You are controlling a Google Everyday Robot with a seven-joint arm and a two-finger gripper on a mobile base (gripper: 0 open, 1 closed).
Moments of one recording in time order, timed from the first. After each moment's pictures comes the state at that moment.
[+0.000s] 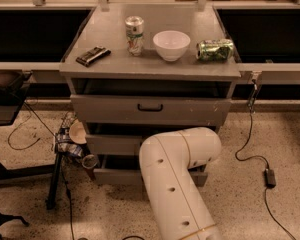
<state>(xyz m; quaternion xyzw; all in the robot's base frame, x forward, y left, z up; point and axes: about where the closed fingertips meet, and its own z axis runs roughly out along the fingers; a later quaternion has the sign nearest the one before) 0.585 -0.032 0.152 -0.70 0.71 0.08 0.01</state>
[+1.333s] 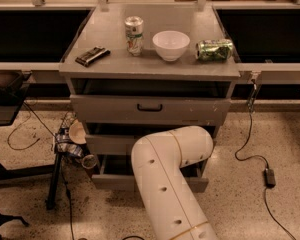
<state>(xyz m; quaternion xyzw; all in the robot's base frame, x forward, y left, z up) 0.546 -0.037 0.154 -0.73 0.67 0.11 -0.08</state>
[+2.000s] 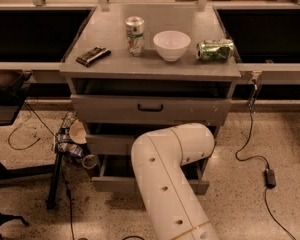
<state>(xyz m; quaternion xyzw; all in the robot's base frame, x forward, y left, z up) 0.533 -0.037 0.171 -0.71 0.68 0.12 -0.10</state>
